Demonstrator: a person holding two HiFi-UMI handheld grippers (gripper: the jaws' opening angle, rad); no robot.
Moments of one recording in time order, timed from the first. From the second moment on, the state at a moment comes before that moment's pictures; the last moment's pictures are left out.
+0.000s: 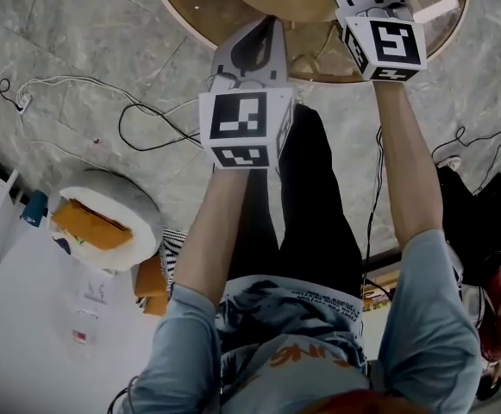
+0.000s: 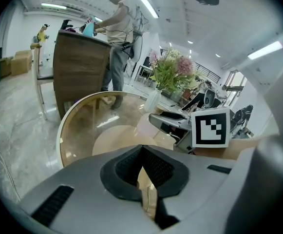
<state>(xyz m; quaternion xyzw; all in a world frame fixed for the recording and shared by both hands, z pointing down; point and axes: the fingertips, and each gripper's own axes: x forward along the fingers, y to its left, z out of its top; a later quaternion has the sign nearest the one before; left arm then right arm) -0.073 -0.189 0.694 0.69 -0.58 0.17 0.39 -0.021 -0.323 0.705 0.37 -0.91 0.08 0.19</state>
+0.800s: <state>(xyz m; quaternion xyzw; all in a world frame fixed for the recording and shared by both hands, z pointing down) -0.070 -0.185 0.695 0.69 -0.58 0.17 0.40 -0.030 -0.336 0.699 0.38 -0.89 0.13 0.21</state>
